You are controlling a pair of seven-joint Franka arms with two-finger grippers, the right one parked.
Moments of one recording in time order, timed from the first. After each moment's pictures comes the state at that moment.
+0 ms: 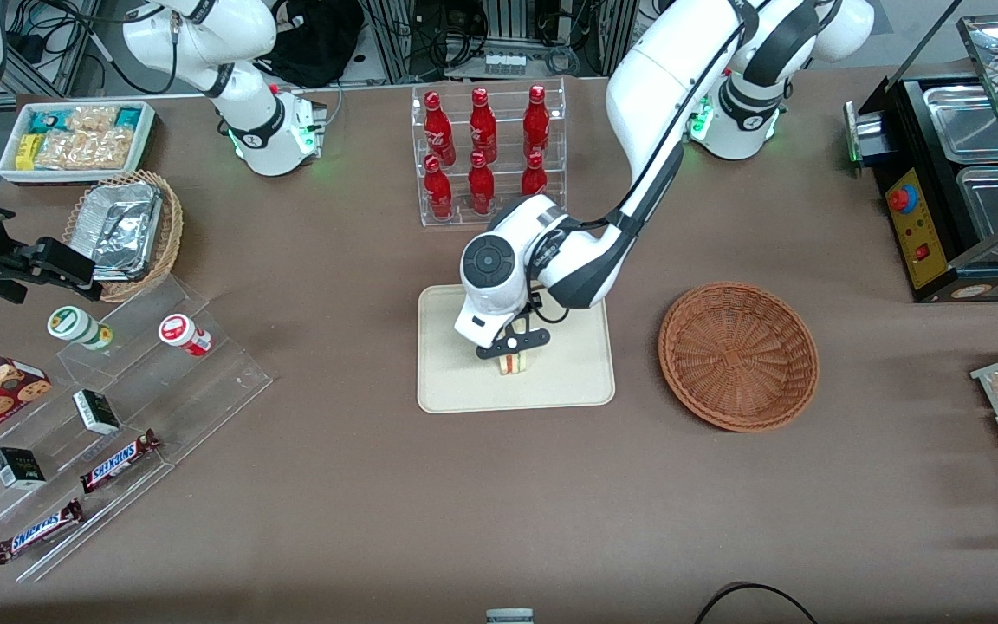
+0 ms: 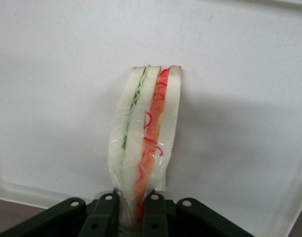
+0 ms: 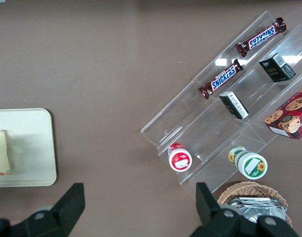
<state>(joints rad) -0.73 0.79 -0.11 -1.37 -0.01 2.02 -1.03</state>
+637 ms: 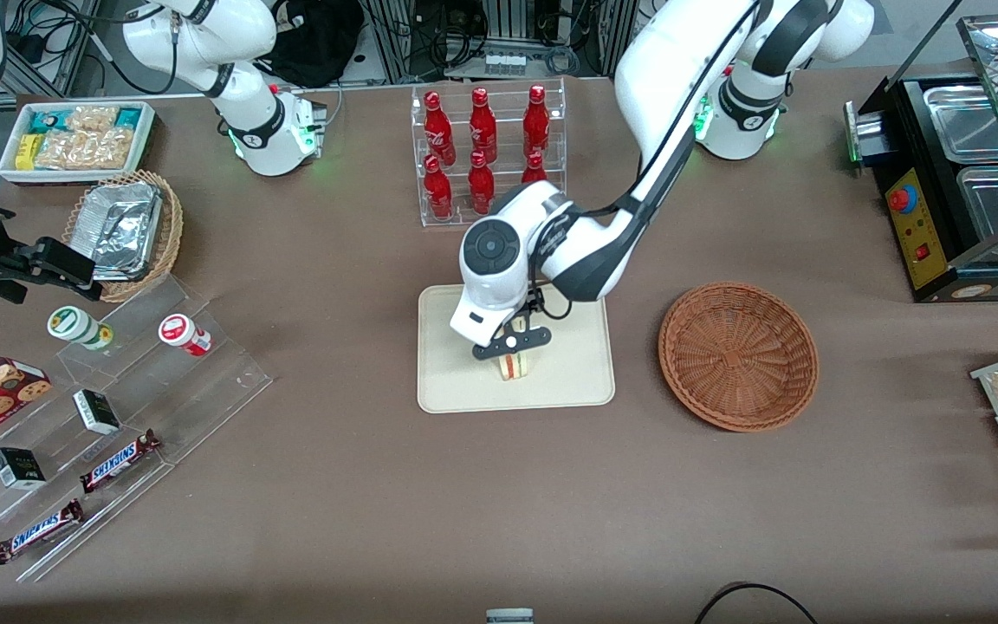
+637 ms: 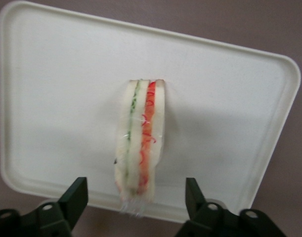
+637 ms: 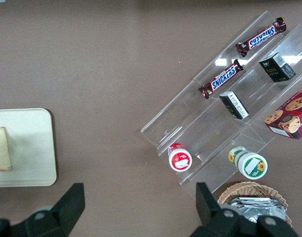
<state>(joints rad) -0.72 0.70 -0.10 -1.32 -0.01 1.93 -1.03</state>
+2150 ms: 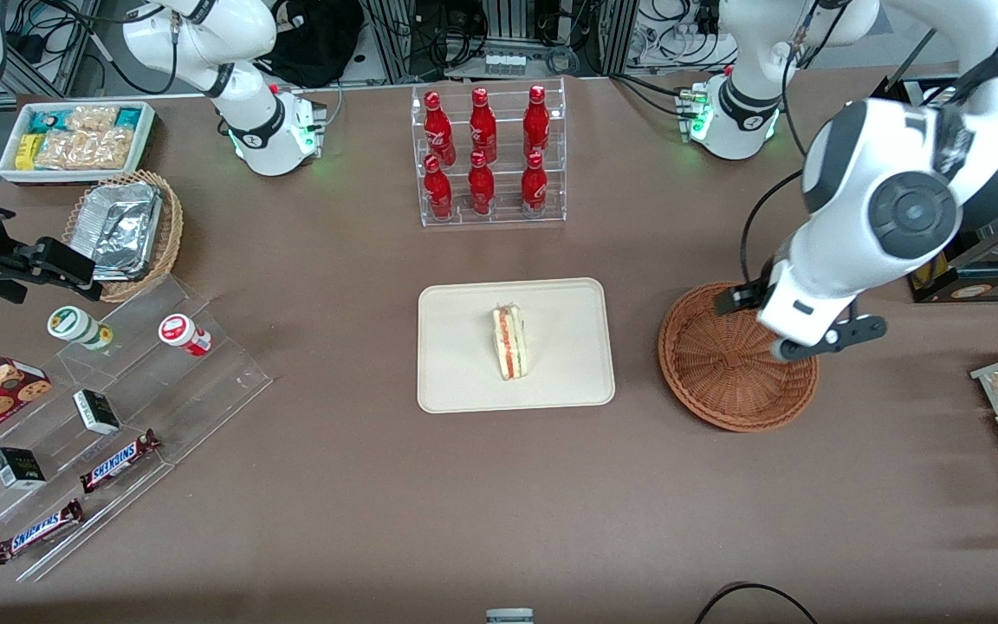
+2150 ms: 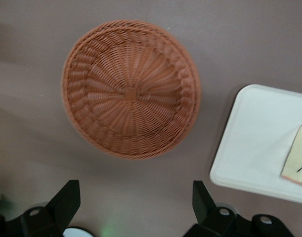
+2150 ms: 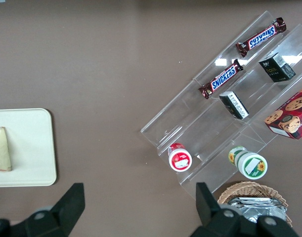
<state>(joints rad) -0.23 0.16 -0.04 -1.68 0.00 1.63 -0.48</state>
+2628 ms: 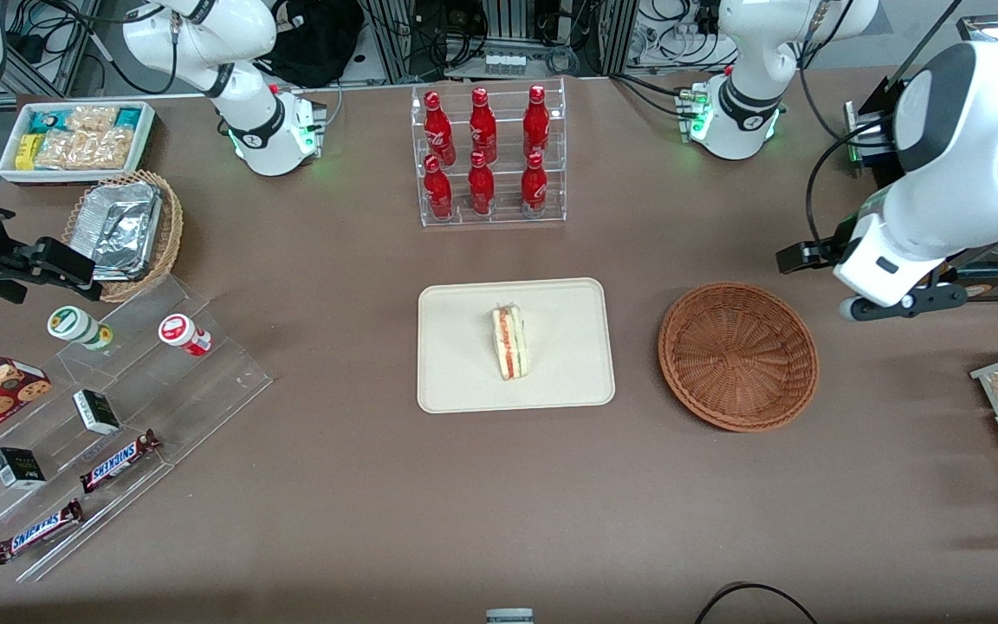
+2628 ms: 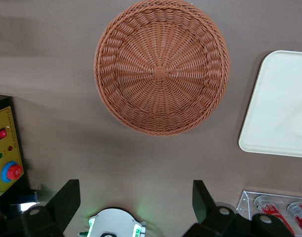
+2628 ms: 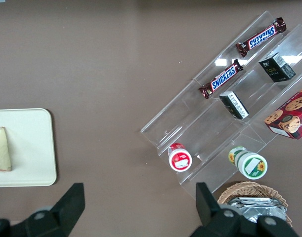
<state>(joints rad) -0.03 0.06 -0.13 -1.70 0.00 1.50 -0.28</state>
